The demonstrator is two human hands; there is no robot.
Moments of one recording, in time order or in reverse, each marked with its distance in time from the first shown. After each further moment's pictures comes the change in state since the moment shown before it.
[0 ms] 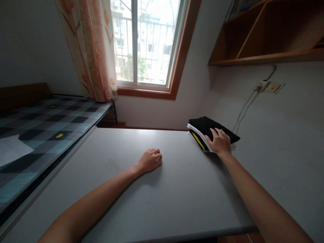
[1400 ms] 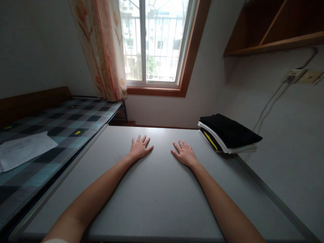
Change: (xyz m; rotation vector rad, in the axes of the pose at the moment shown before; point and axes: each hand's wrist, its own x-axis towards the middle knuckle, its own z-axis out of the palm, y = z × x) left_hand -0.027 -0.073 -0.023 0.212 -0.364 -0.672; right_hand -0.067 -0.167 0.046 0.175 -0.689 -0.297
